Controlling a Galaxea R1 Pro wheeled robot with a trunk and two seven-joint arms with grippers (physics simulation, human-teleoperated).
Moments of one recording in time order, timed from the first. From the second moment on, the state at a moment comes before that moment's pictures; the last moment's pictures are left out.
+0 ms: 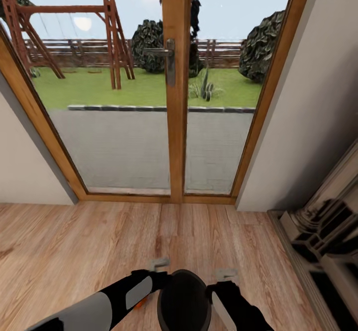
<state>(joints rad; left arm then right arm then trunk) -0.69 -0.07 -1.10 -0.38 1.30 0.24 0.25 -0.44 0.13 0.28 -0.65 -0.22 0.55 -0.39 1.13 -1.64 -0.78</state>
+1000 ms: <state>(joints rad) -0.73 -0.10 -1.09 -0.35 1.29 0.22 0.30 -0.59 0.13 0.28 -0.41 -0.26 0.43 -0.22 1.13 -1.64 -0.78</state>
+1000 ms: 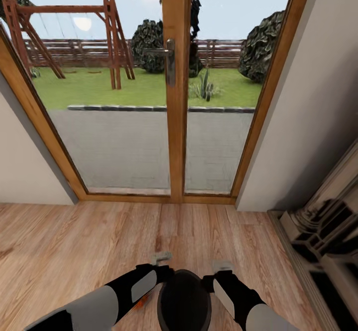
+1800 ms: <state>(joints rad) -0.73 -0.09 -1.09 -0.20 1.30 0.17 0.29 -0.61 0.13 0.28 -0.39 -0.26 0.42 -0.22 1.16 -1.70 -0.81</state>
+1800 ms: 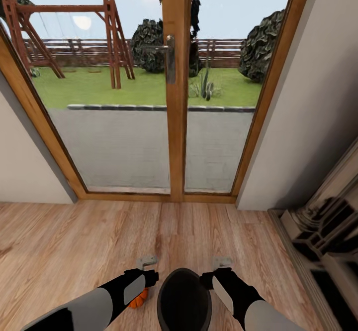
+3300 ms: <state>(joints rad) -0.72 -0.11 -1.09 -0.23 1.30 0.17 0.29 -0.60 0.14 0.29 -0.36 -0.26 0.42 -0.22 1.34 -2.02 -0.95</state>
